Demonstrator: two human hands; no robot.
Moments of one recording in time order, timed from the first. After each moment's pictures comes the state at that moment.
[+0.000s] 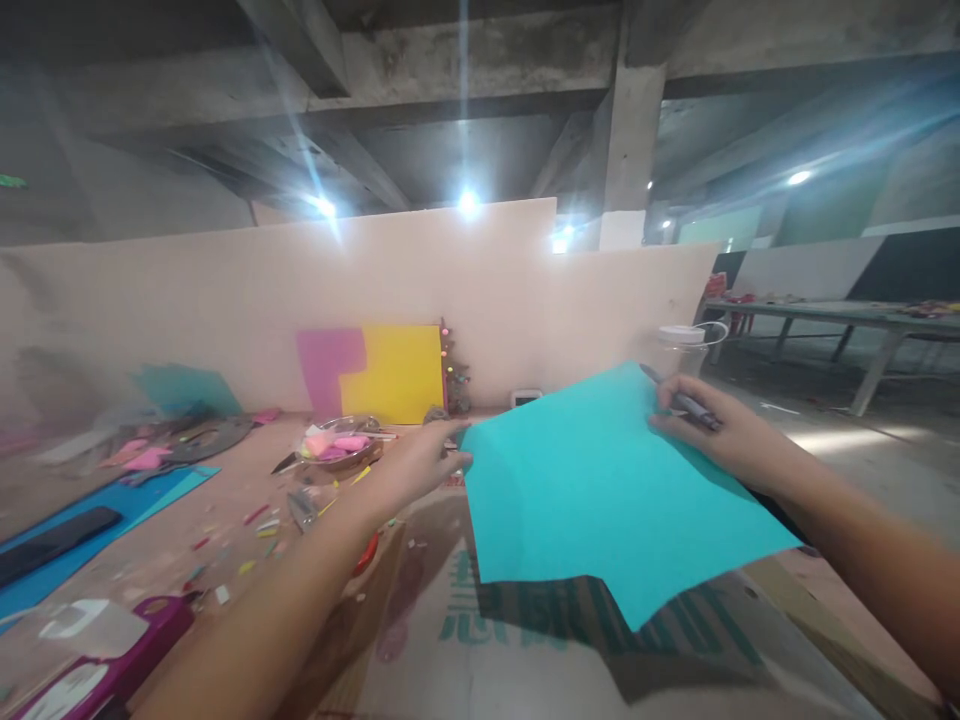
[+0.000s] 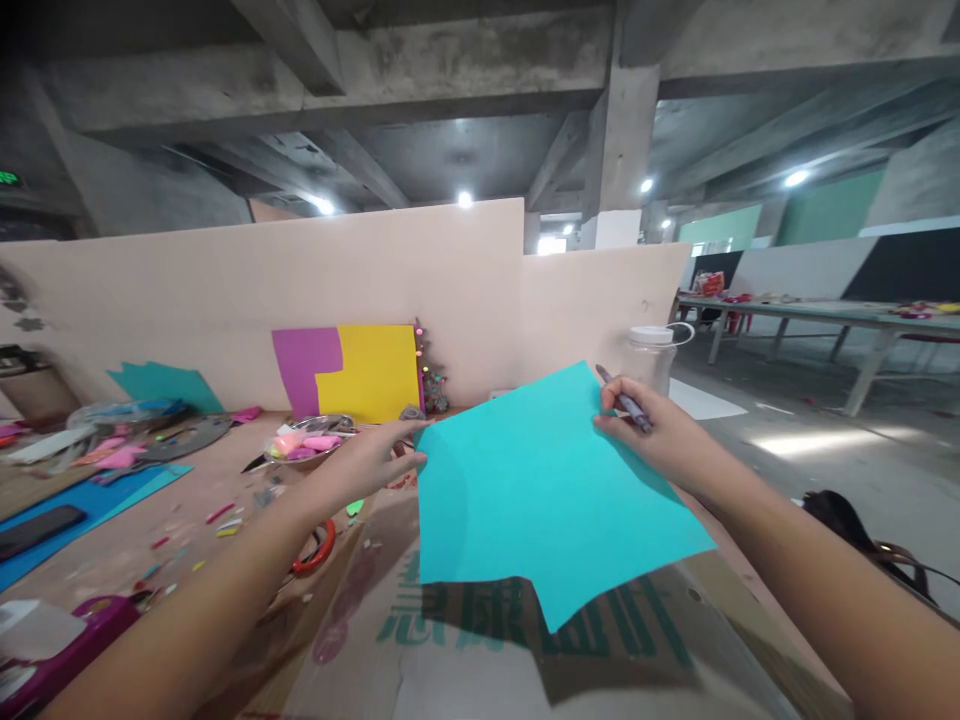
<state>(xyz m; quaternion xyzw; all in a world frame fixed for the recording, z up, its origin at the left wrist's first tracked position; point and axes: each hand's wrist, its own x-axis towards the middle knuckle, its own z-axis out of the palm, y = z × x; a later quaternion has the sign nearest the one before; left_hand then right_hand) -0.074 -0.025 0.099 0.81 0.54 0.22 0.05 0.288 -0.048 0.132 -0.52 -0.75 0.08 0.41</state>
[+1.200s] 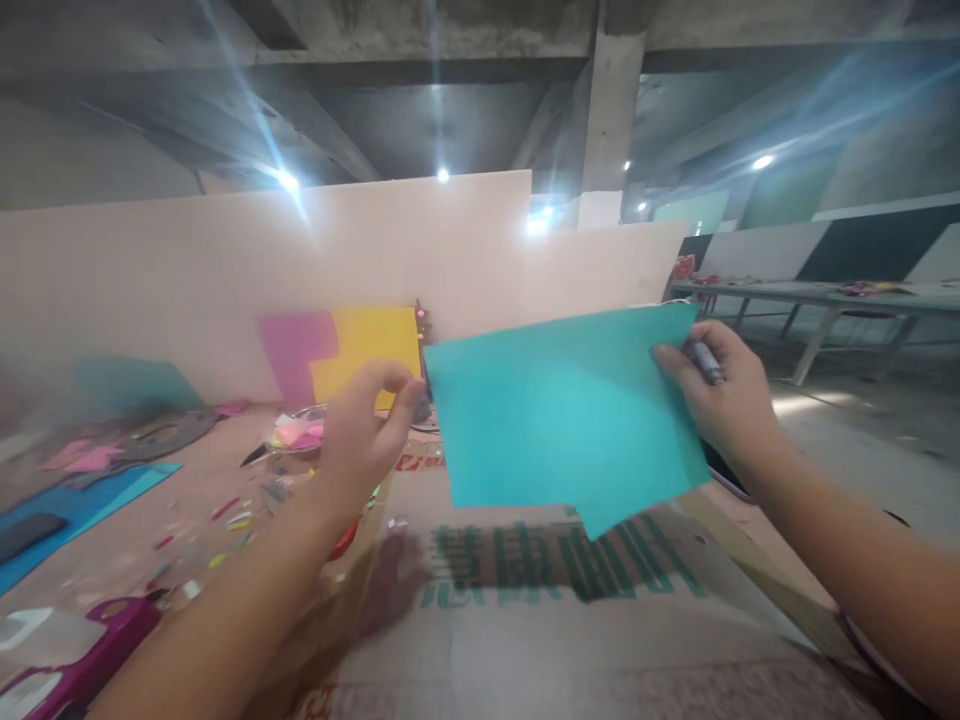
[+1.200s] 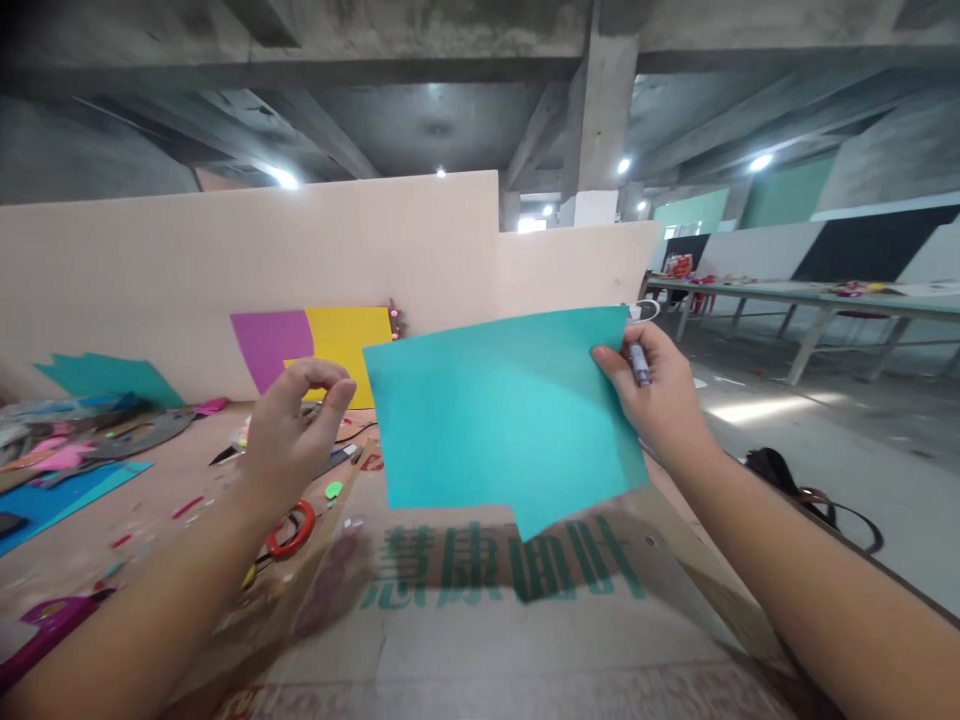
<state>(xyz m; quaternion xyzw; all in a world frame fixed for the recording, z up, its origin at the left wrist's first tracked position) -0.067 -0.059 0.119 0.72 0.34 0.59 -0.12 0.286 -0.059 0.132 -0.51 -0.61 -0.06 0.61</state>
